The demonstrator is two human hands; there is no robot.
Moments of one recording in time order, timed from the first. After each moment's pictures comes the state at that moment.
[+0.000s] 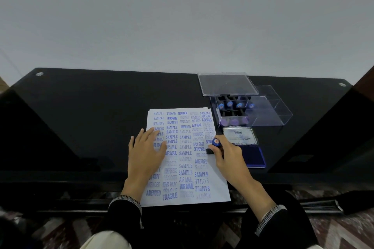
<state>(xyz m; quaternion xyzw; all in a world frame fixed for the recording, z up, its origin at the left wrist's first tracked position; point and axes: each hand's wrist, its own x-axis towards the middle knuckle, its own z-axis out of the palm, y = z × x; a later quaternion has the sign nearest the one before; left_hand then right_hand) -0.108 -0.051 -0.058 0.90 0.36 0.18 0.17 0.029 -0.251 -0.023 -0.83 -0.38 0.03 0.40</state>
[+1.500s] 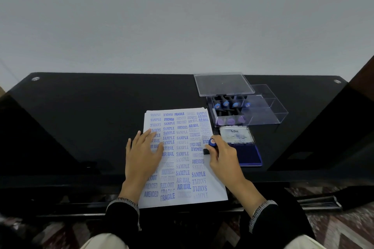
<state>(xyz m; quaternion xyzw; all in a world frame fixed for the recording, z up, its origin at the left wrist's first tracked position) -0.109 -0.051 -0.058 0.90 0.36 0.18 0.17 0.028 -0.246 -0.043 -0.83 -0.38 -0.02 0.42</state>
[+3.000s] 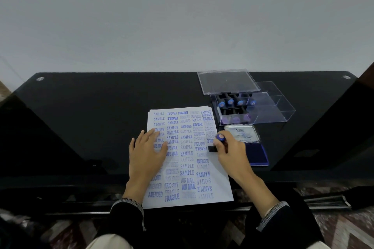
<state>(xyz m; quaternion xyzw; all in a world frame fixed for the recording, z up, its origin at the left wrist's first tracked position) -0.109 -0.053 -0.054 0.89 0.37 0.19 0.18 0.035 -0.245 -0.023 -0.82 -0.33 0.06 0.47</state>
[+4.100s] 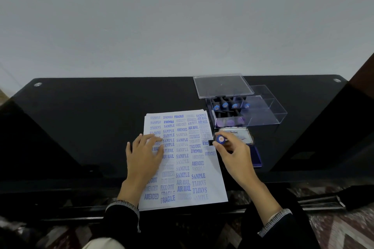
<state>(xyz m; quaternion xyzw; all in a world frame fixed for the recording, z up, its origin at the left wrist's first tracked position) -0.106 -0.055 -0.048 0.90 0.36 0.17 0.19 0.035 -0.263 -0.011 -0.77 -0.29 0.06 0.56</state>
